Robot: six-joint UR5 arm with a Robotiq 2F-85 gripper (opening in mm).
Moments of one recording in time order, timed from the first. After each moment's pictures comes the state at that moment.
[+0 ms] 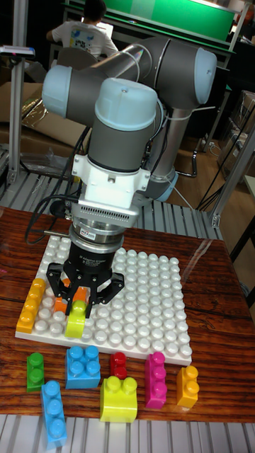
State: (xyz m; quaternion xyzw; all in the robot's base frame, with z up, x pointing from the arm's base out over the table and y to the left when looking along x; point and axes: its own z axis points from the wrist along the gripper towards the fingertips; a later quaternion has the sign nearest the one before) arm 0.683 -0.064 0.132 0.00 1.00 0.00 0.06
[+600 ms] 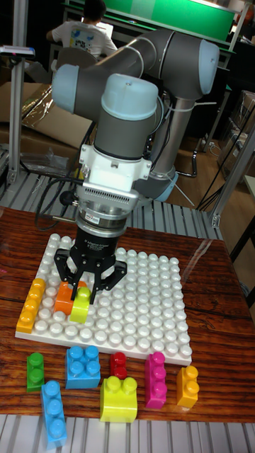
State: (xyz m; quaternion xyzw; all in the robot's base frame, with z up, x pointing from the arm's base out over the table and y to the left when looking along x) arm 0.646 -0.057 0.127 0.03 1.00 0.00 0.08
